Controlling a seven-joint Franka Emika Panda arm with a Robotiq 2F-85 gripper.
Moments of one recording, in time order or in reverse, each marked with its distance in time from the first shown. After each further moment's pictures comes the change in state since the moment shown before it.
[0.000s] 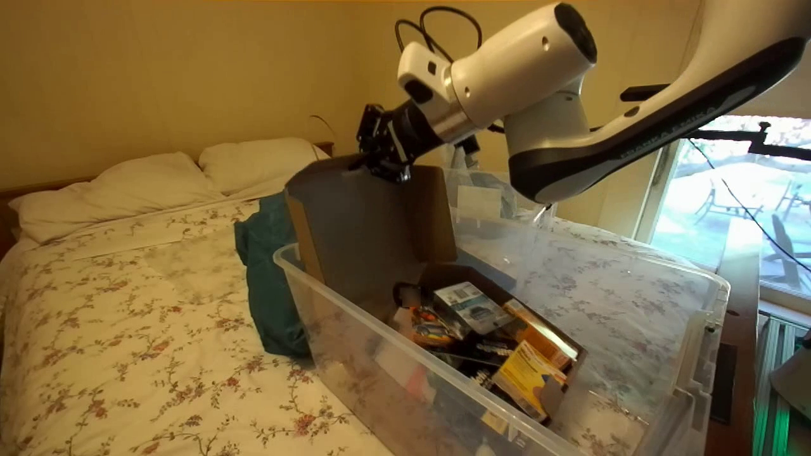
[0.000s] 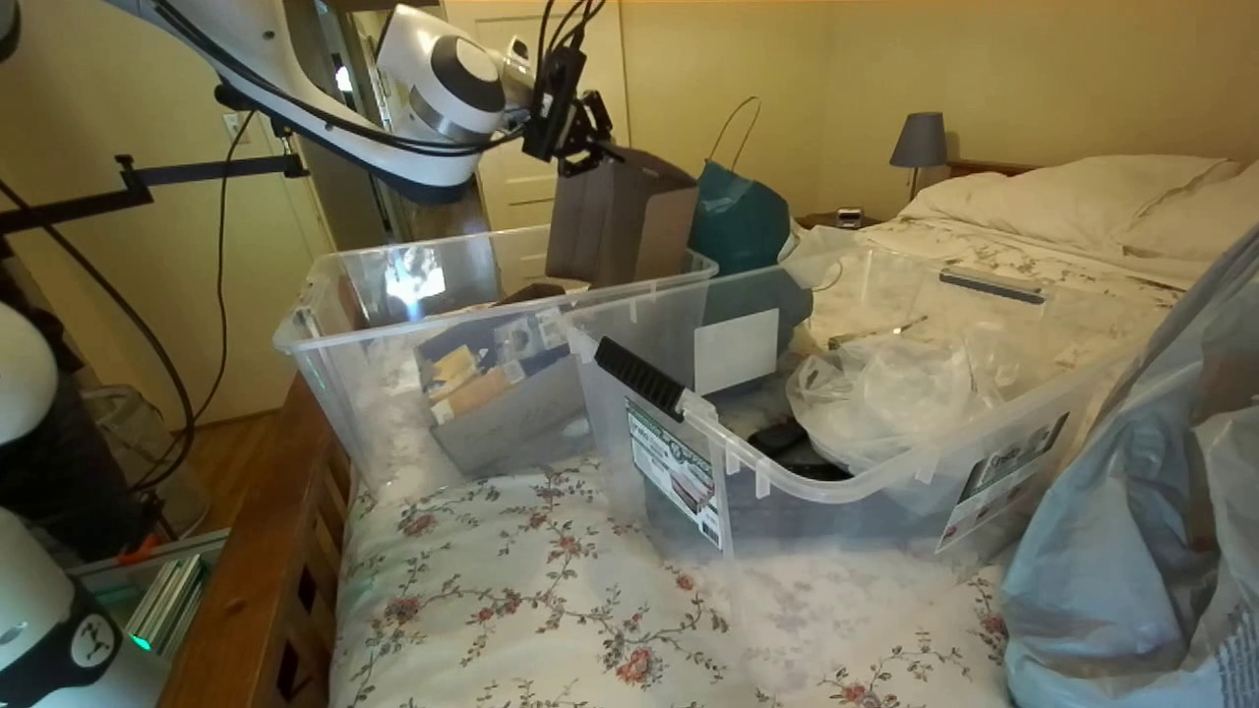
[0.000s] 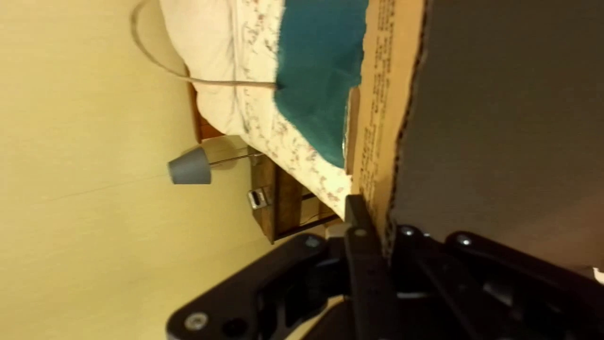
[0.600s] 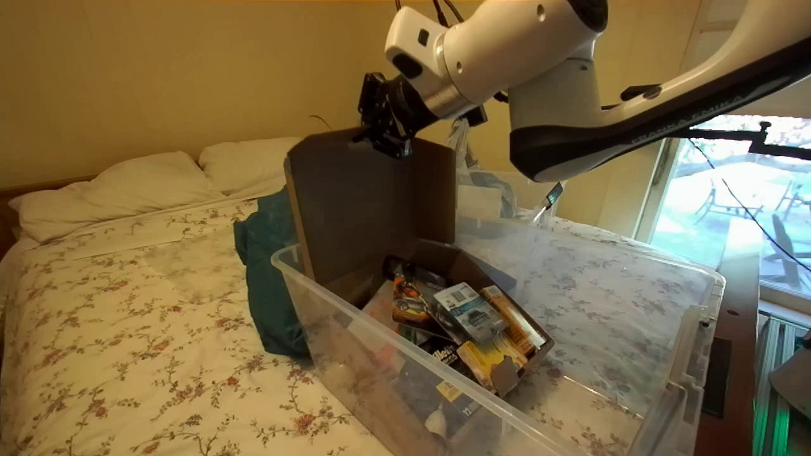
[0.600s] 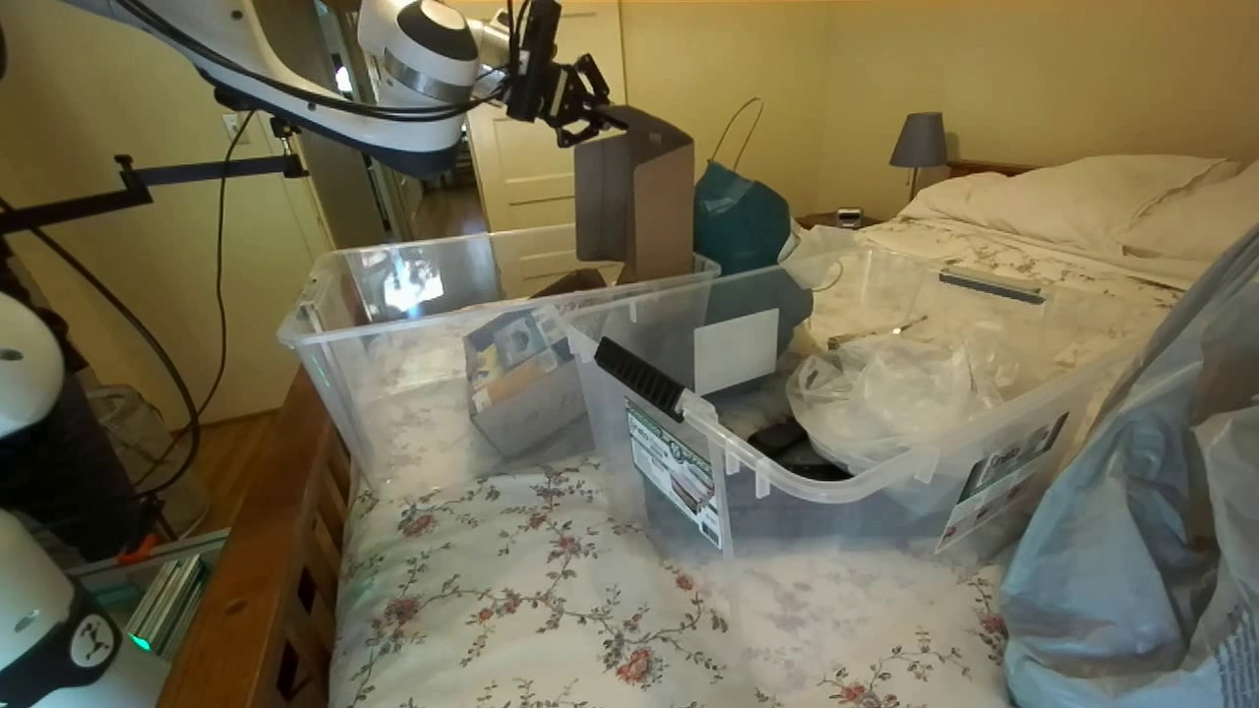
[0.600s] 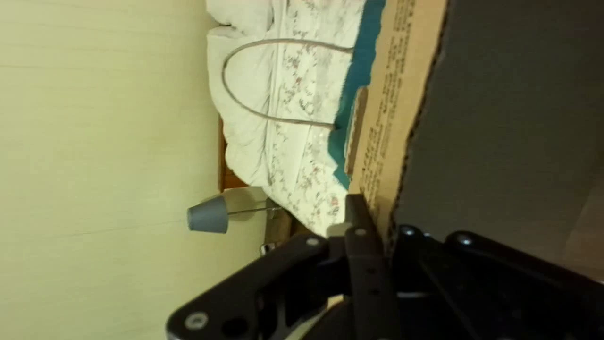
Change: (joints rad) arm 0.160 -0.097 -0.184 0.046 -0.016 -0.186 0.034
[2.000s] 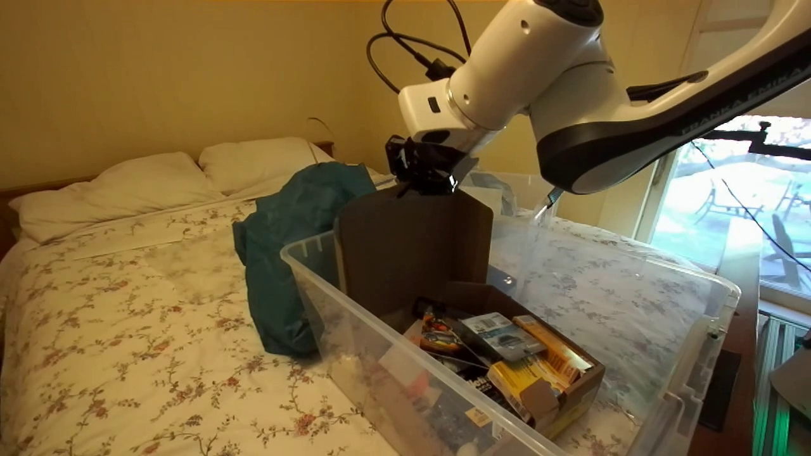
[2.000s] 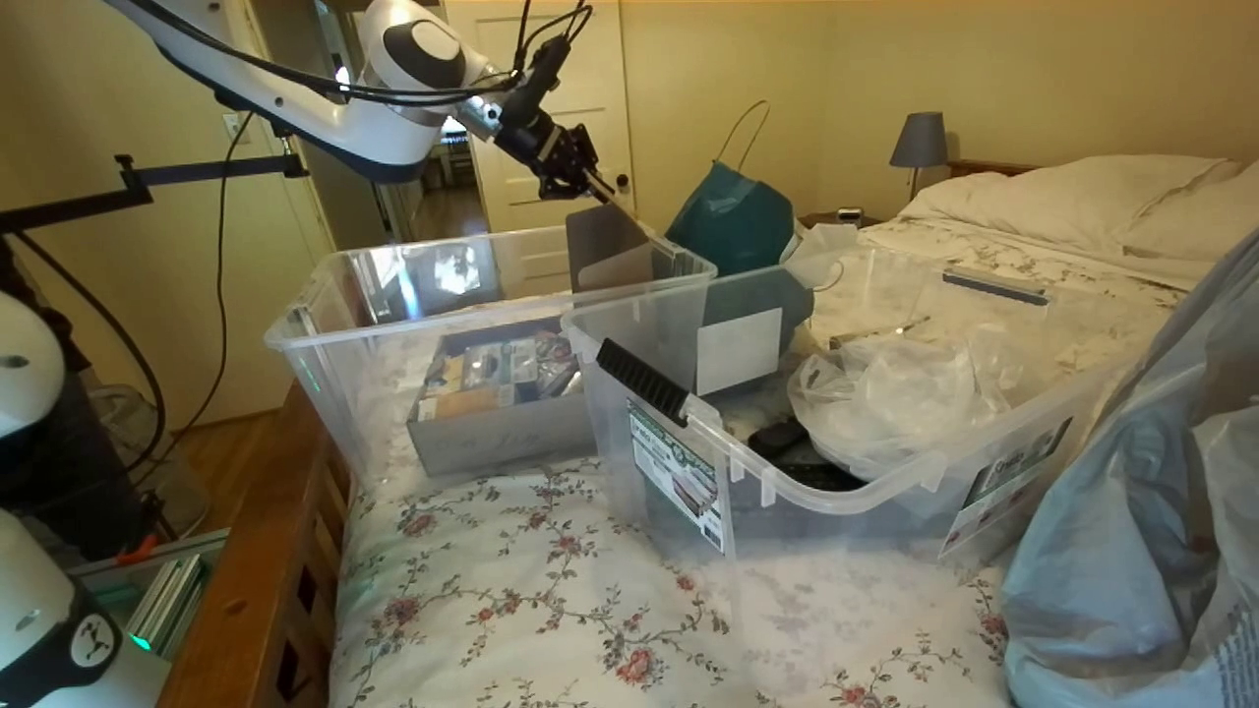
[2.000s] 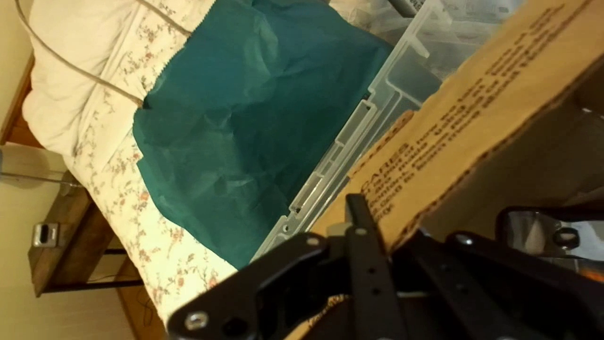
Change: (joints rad) arm 0.008 0.192 0.124 -0.099 0.031 -0.294 -0.567
